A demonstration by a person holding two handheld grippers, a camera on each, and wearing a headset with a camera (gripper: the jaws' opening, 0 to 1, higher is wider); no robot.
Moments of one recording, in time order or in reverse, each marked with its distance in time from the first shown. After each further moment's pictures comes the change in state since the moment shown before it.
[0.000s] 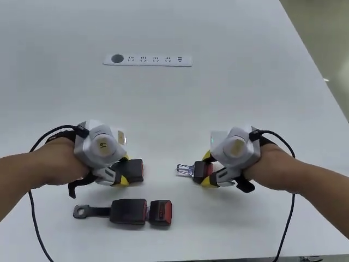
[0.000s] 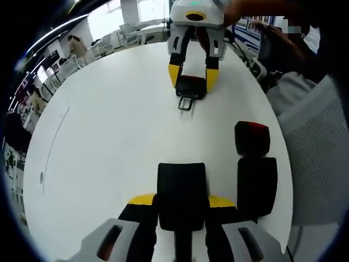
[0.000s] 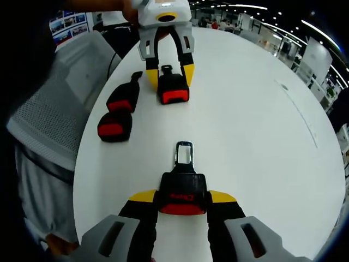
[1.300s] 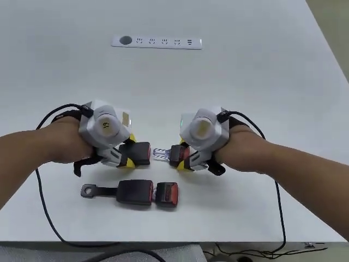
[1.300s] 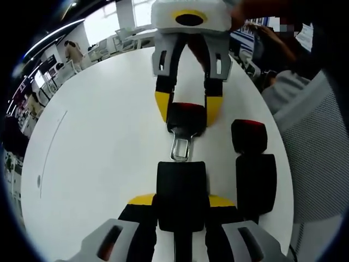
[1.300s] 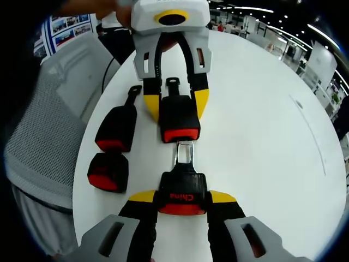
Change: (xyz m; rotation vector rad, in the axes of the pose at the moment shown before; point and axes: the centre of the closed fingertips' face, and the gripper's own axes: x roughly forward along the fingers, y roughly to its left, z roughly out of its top) left arm 0.000 -0.001 0.002 -0.012 -0.058 -0.034; right arm 0.040 0.008 0.070 -0.007 -0.003 0.012
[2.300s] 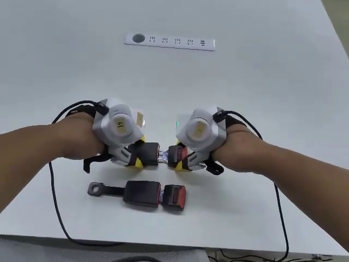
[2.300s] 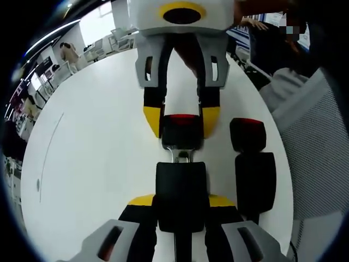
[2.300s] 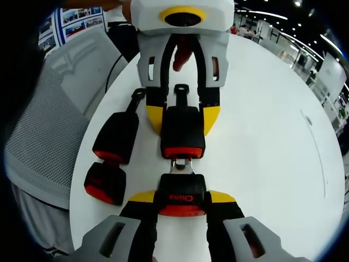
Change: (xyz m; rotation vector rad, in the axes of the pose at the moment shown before) left arm 0.004 0.001 -0.003 0.023 0.017 -0.016; right arm 0.009 0.000 0.016 -0.086 -0.007 0.038
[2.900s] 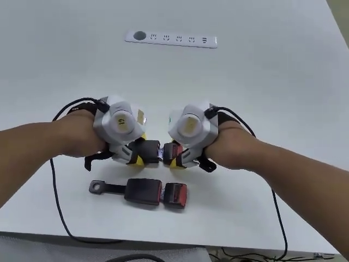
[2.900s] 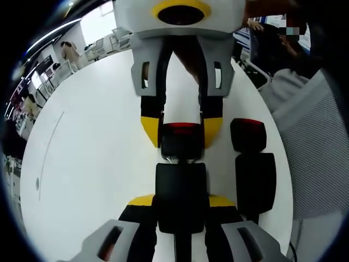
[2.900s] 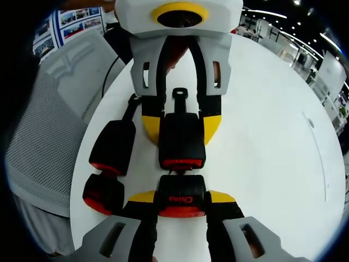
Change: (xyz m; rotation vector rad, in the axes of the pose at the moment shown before) left arm -0.002 -0.001 0.002 -0.009 -0.002 -0.003; right arm 0.008 -0.001 0.013 0.006 0.005 0.004
